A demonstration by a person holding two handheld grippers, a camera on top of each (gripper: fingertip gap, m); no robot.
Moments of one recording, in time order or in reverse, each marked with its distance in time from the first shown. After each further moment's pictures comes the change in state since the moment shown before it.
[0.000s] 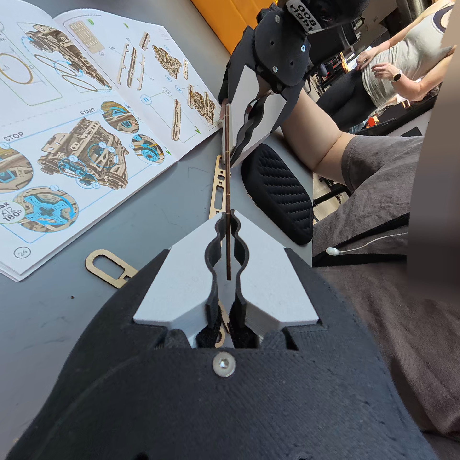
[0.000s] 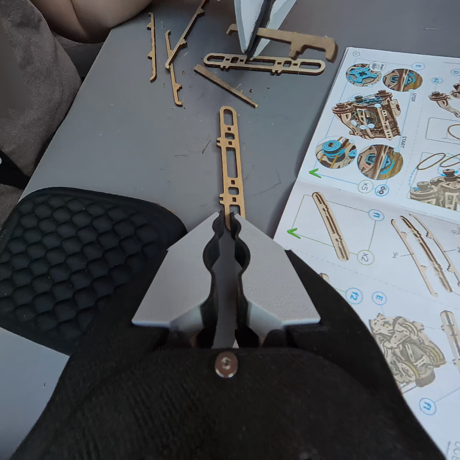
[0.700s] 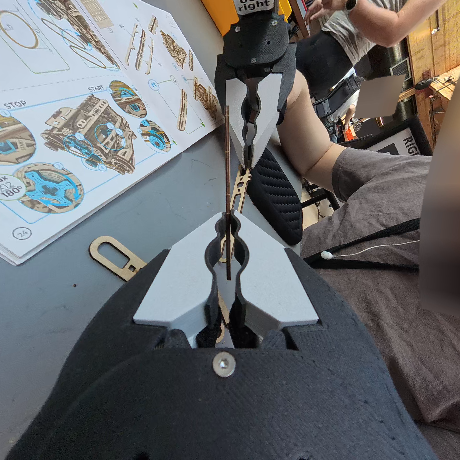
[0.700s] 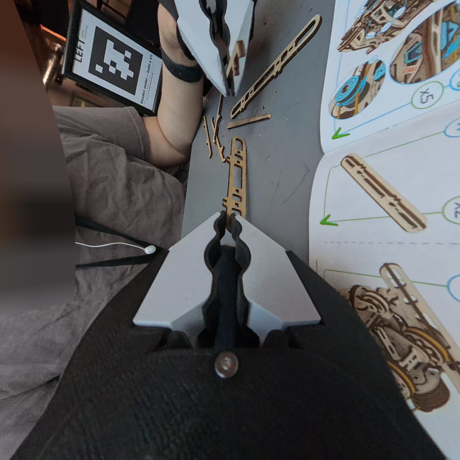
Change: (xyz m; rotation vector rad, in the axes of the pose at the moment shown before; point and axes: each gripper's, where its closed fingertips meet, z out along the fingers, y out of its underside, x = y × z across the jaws) left arm -0.007 0.004 -0.003 0.004 0.051 -0.096; right arm -0.016 -0.026 -0.002 0.152 -0.409 0.729
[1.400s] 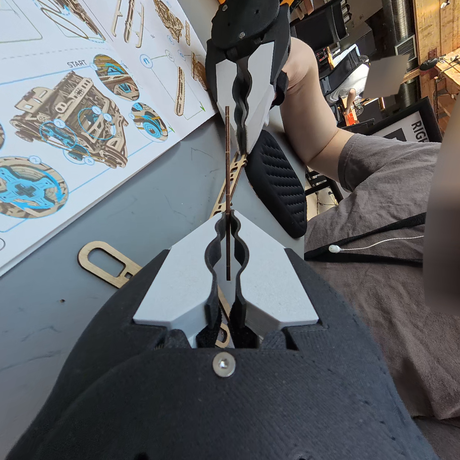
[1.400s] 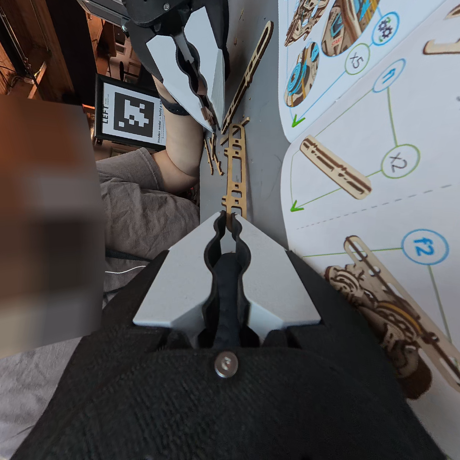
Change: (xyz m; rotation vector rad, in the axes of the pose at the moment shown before) left arm -0.004 0.010 0.013 -0.063 0.014 -0.001; right arm 0.012 -0.005 -0.003 0.075 -0.051 0.236
